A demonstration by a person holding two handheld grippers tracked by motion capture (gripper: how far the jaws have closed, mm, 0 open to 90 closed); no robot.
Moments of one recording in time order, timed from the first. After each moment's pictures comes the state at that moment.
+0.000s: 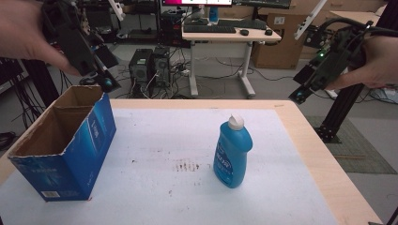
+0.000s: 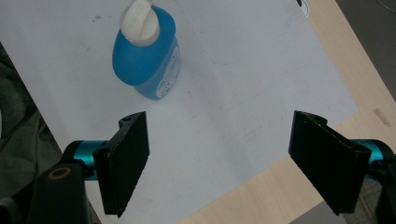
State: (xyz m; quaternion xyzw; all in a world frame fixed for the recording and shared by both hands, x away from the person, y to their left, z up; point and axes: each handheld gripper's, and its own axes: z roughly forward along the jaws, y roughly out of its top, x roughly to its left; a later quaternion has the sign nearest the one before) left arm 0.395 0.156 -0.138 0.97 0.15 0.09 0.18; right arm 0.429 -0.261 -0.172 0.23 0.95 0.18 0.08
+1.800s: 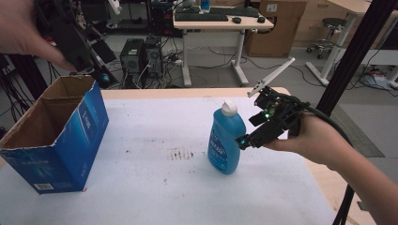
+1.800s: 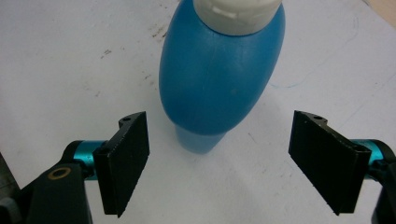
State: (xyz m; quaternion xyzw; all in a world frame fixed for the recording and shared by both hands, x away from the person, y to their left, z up) left arm 0.395 0.144 -0.150 0.97 0.13 0.08 0.17; right arm 0.373 -0.208 -0.305 0.30 0.91 0.28 0.10
